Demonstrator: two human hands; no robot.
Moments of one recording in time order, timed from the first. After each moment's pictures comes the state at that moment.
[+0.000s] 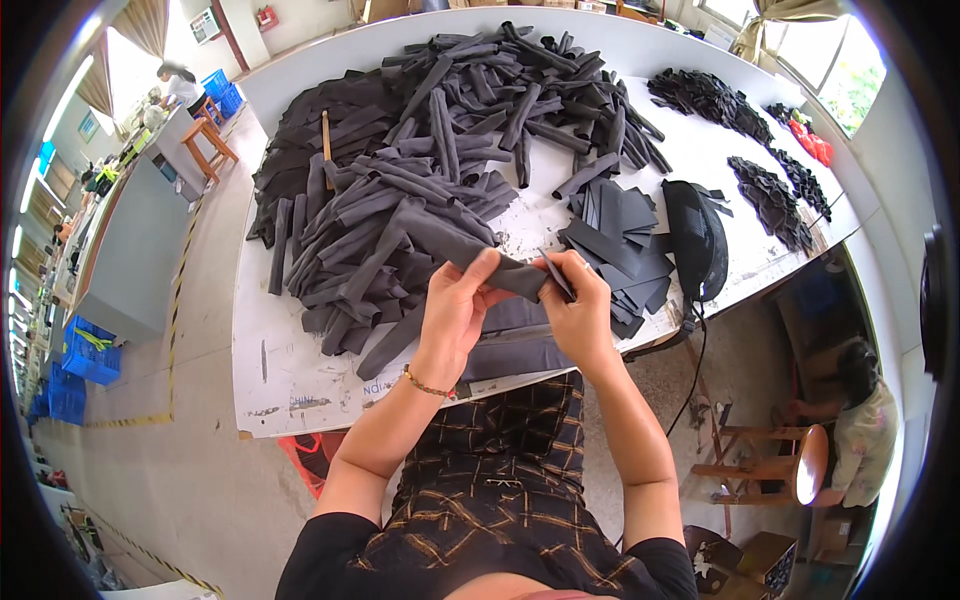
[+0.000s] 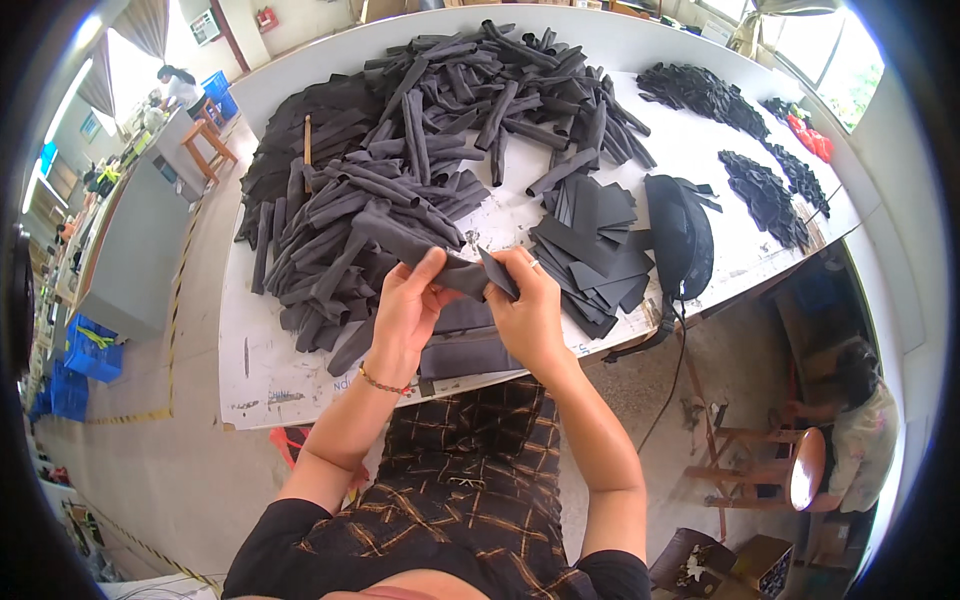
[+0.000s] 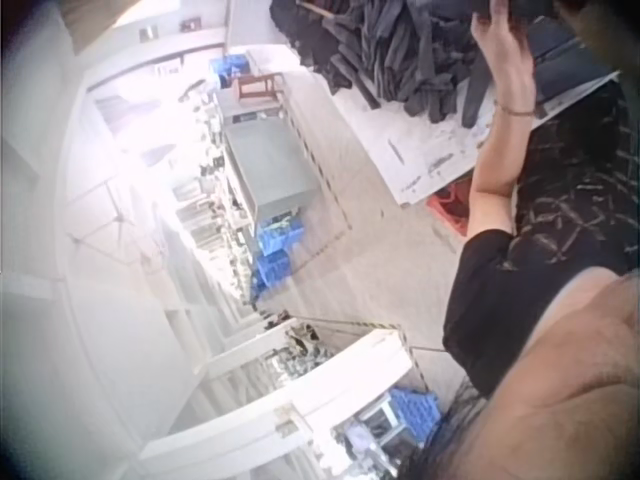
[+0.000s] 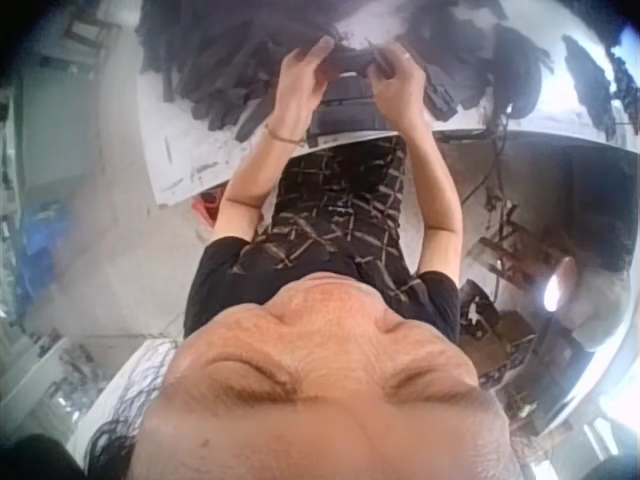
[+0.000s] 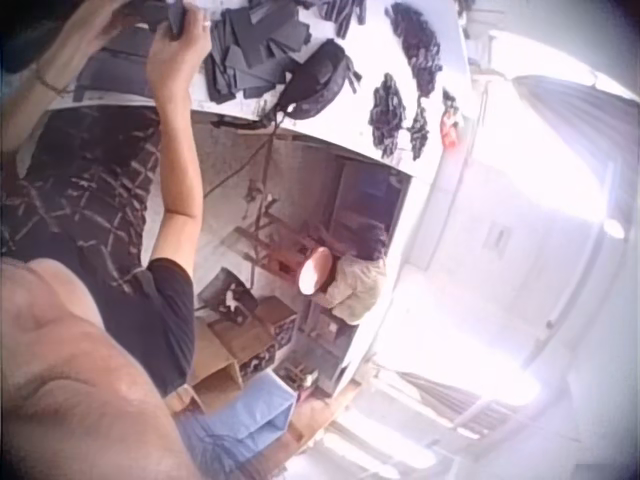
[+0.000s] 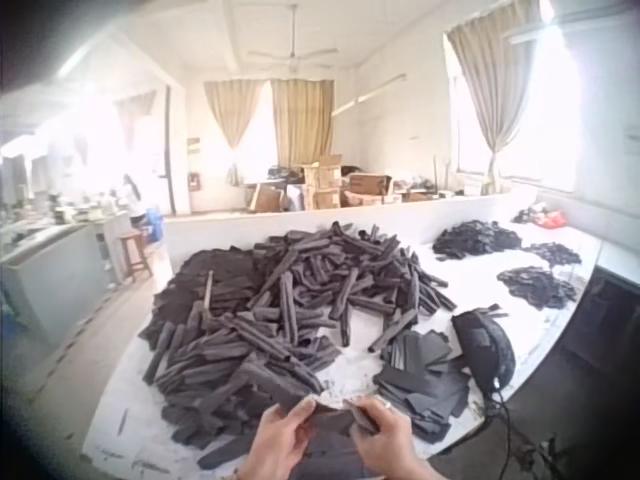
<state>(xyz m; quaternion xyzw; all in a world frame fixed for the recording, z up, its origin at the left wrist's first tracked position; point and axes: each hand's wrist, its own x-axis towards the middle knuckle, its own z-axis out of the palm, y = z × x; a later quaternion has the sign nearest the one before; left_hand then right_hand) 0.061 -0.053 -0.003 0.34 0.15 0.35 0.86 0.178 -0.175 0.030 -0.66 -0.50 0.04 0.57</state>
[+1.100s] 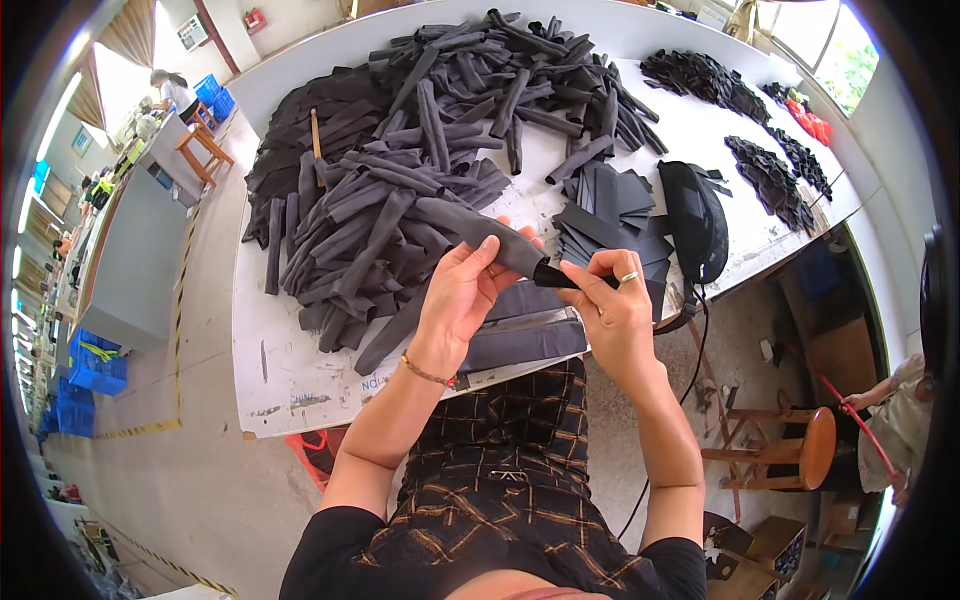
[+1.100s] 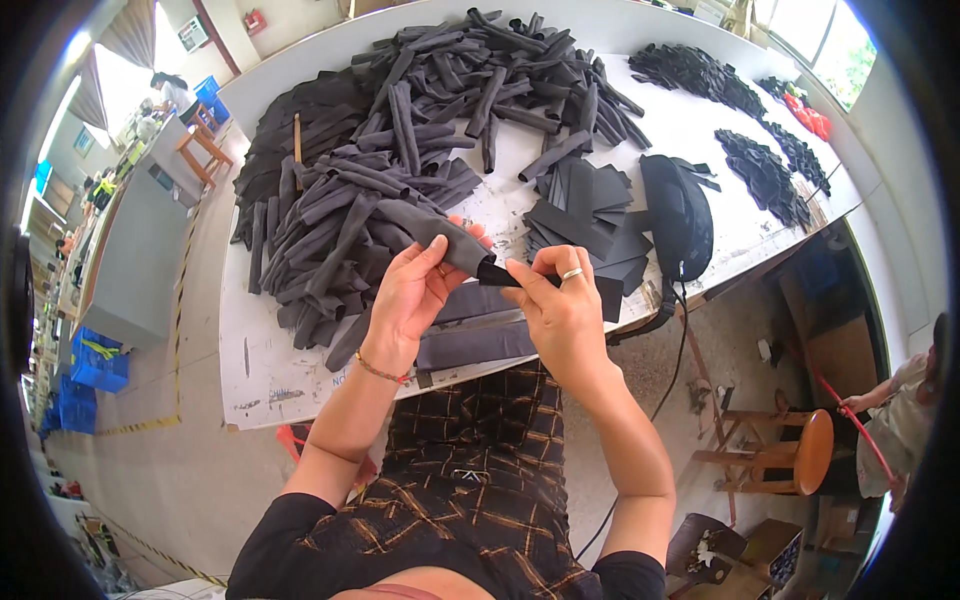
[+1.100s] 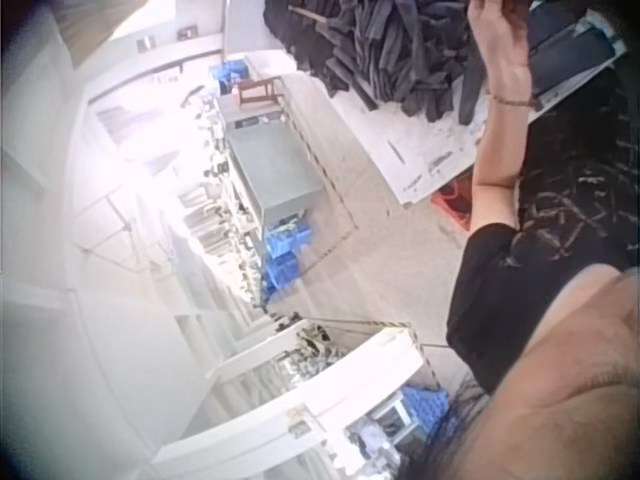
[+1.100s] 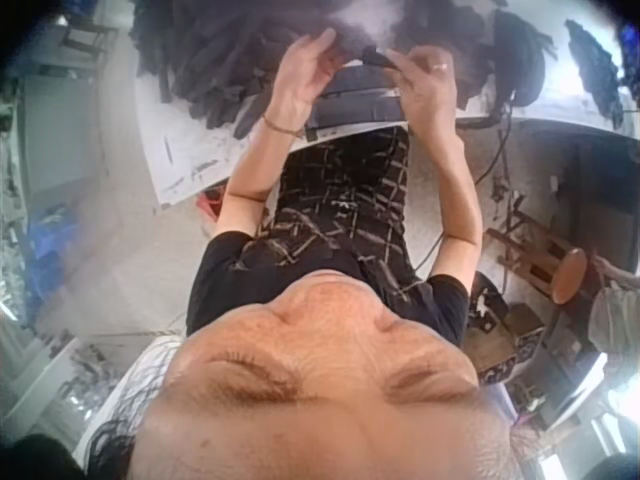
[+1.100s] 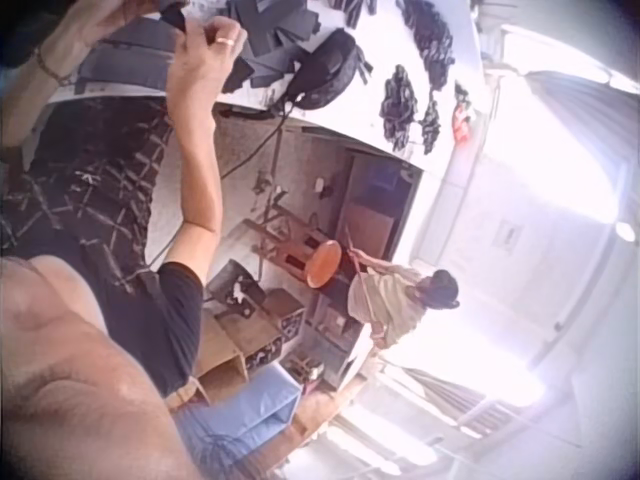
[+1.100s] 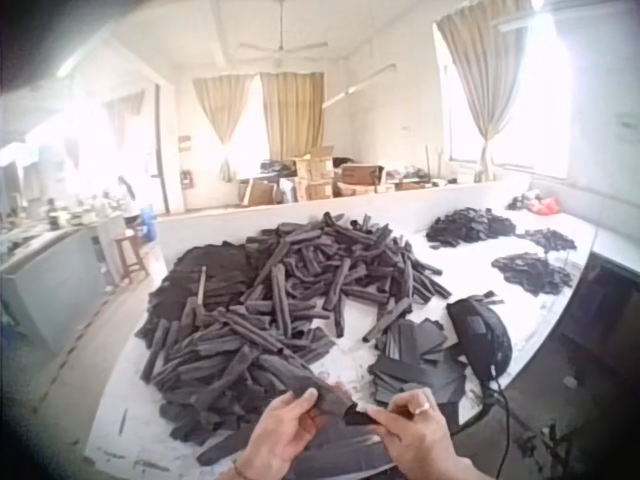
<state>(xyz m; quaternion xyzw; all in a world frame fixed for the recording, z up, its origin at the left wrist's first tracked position) 0.072 -0.060 0.021 0.33 0.10 0.27 0.90 0.189 -0.224 0.048 -0.70 -0.57 -0.14 0.42</state>
